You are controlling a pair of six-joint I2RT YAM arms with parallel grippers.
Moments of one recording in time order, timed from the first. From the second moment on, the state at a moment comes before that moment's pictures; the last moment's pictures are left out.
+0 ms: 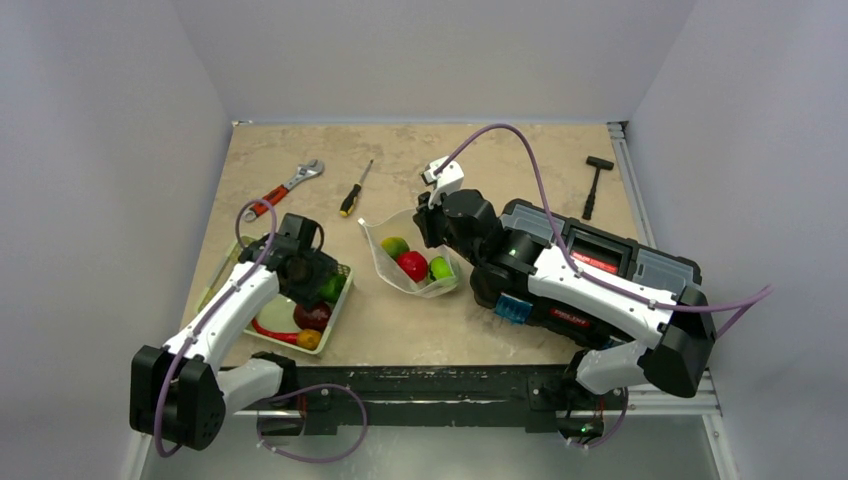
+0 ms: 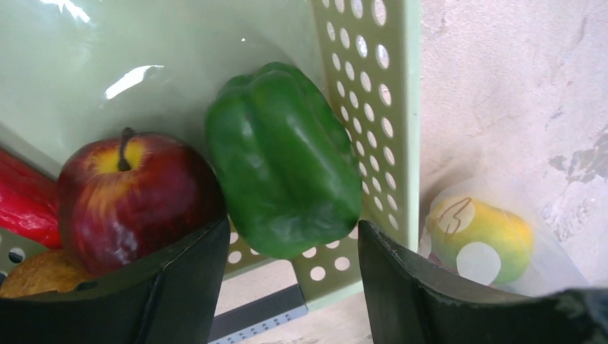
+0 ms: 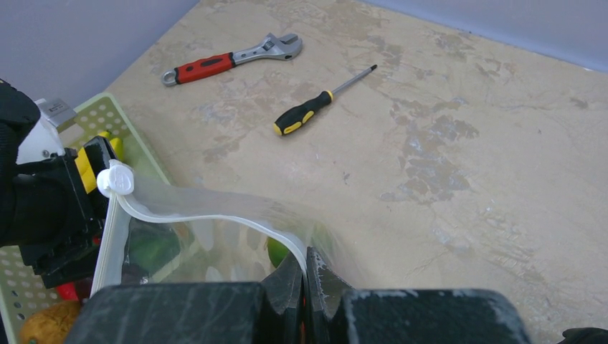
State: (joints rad) left arm -0.26 1.11 0.76 -0.85 -0.15 -1.33; right arm 0.95 1.36 1.16 -0.15 0.31 0.25
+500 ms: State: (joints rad) left arm -0.26 1.18 0.73 -0.82 -0.18 -1.35; right arm 0.95 1.35 1.15 -0.16 0.30 0.28
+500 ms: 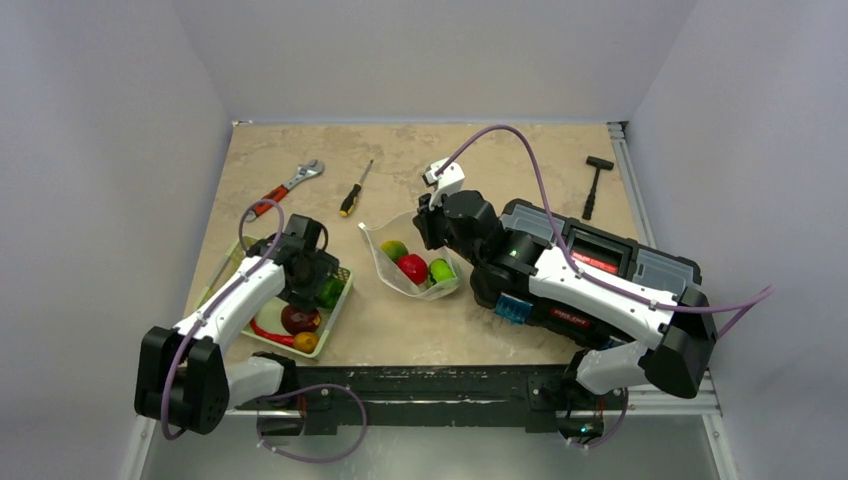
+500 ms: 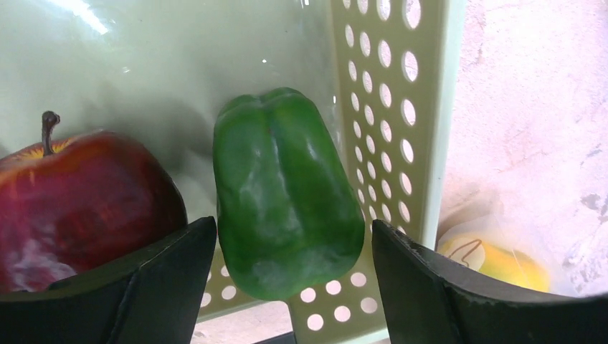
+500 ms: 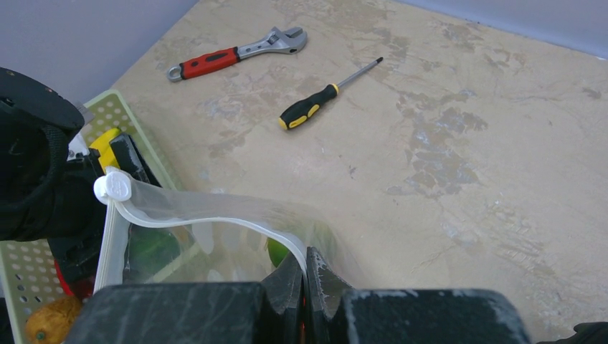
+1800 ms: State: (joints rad) left arm -0.49 0.63 0.75 -0.12 0.51 -0.96; right arm 0.95 1.35 1.15 -0.14 0.26 0.32
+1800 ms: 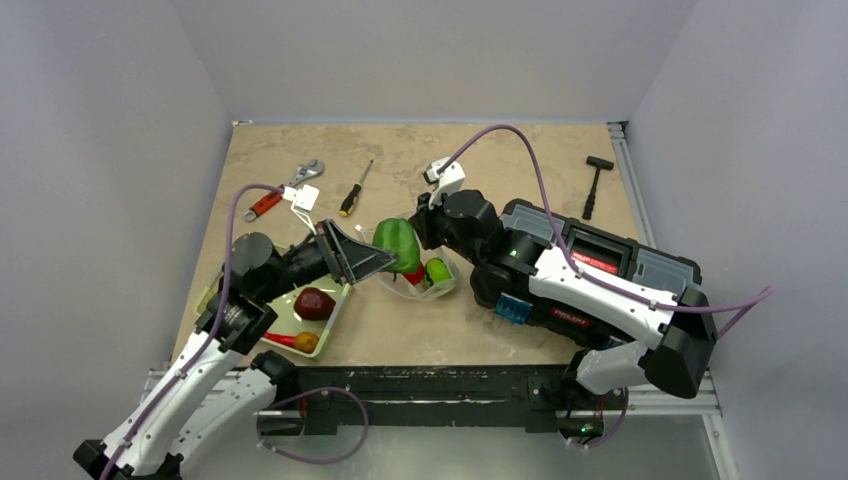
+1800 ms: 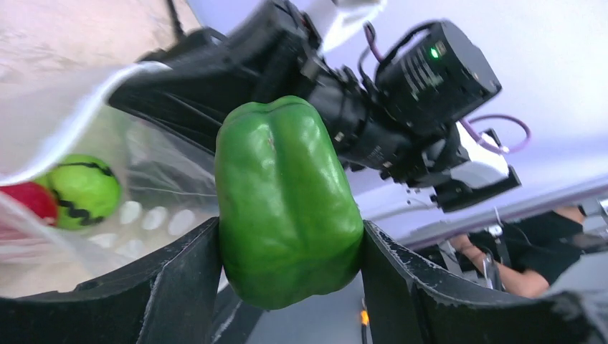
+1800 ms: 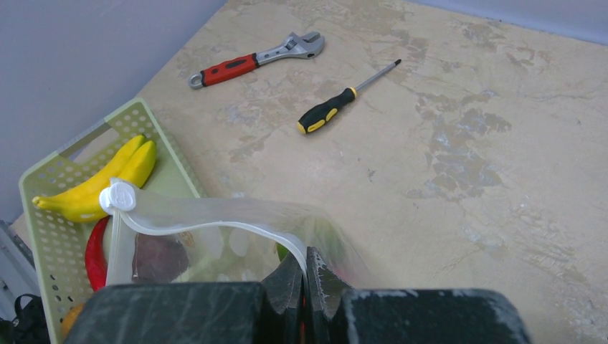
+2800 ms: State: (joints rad) left arm -0.79 0.87 0.81 -0.34 0.09 -1.32; right arm 0.95 1.38 1.15 -0.12 0.24 0.34
